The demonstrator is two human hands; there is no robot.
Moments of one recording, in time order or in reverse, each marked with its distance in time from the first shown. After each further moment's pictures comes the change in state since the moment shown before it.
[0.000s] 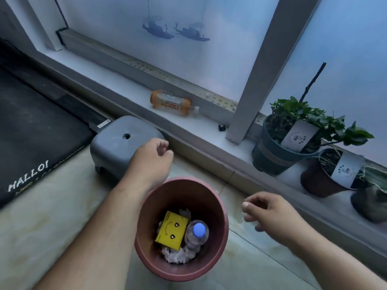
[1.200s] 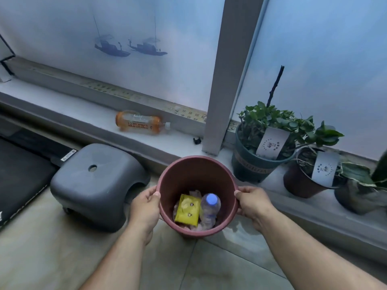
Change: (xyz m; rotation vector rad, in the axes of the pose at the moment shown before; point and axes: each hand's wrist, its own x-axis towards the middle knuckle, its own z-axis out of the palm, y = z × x) left_hand 0.046 -0.052 0.103 -0.438 -0.043 -0.255; right_hand 0.115 0.018 0.003 0.612 0.243 0.320
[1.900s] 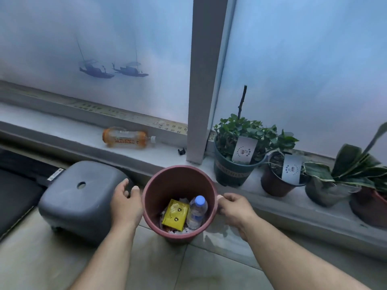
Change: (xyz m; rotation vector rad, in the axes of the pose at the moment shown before) left_hand -0.015 0.046 -0.008 0.136 0.203 0.159; right_hand -0.026 0.007 -0.013 -0.052 0.000 0.033
